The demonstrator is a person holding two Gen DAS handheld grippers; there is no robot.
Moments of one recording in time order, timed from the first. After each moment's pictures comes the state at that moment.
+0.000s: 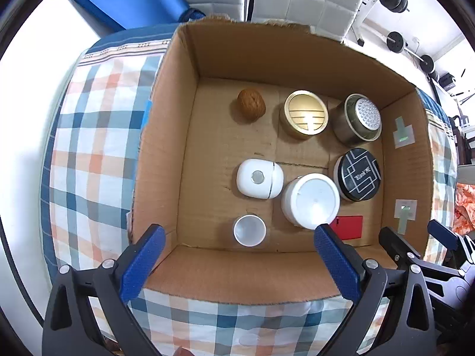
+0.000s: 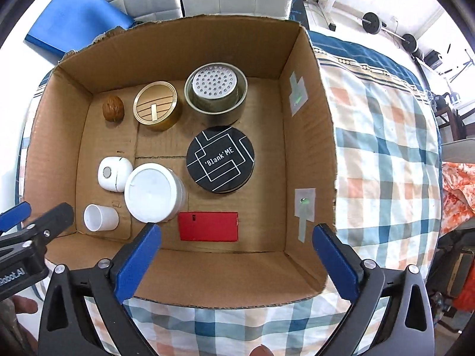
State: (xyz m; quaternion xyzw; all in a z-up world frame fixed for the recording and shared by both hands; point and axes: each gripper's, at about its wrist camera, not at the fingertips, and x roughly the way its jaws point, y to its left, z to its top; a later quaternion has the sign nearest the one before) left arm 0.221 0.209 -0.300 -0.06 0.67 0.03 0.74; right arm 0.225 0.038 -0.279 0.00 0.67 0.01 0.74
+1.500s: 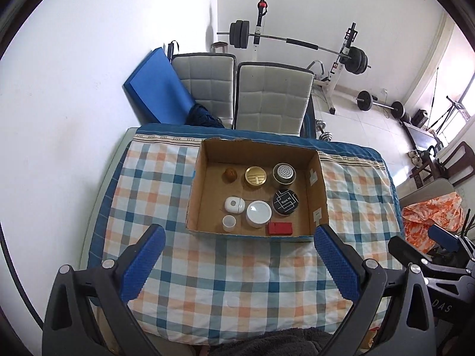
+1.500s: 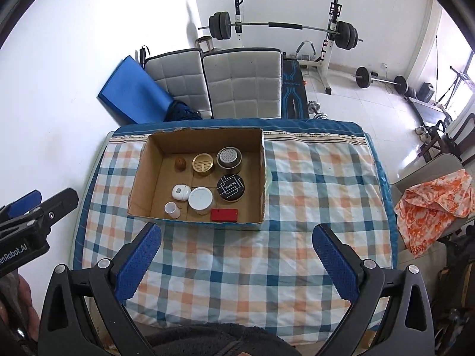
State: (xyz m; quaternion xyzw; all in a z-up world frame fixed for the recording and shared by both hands) left arm 0.071 0.180 -0.039 -0.04 0.50 0.03 0.86; right arm 0.067 -0.031 -0.003 0.04 0.52 0.05 0.85
